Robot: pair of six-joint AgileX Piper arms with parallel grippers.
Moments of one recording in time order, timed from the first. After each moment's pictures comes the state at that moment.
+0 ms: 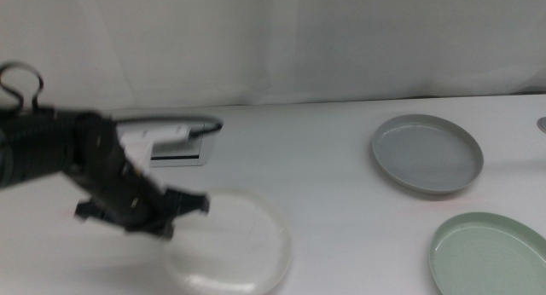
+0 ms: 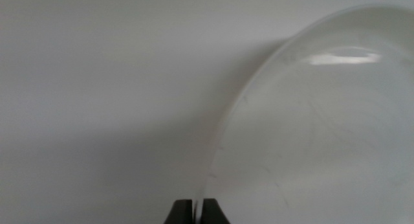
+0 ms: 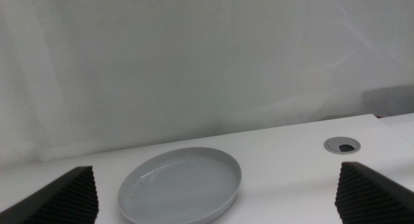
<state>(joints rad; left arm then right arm) -0.29 1.68 -0.95 -0.12 0.74 -0.19 0.09 0.17 0.00 -0.13 -0.04 0.25</state>
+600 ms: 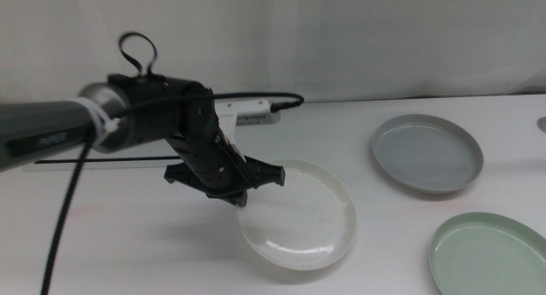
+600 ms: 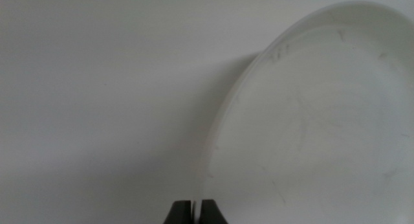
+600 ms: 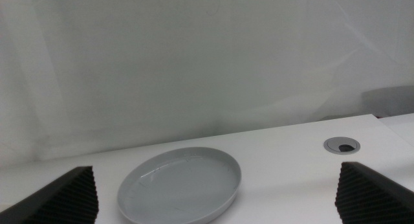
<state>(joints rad) -0.48 1.93 -1.30 -0.13 0.76 -0.24 0.09 0.17 0.00 -0.13 -0.04 0.25</state>
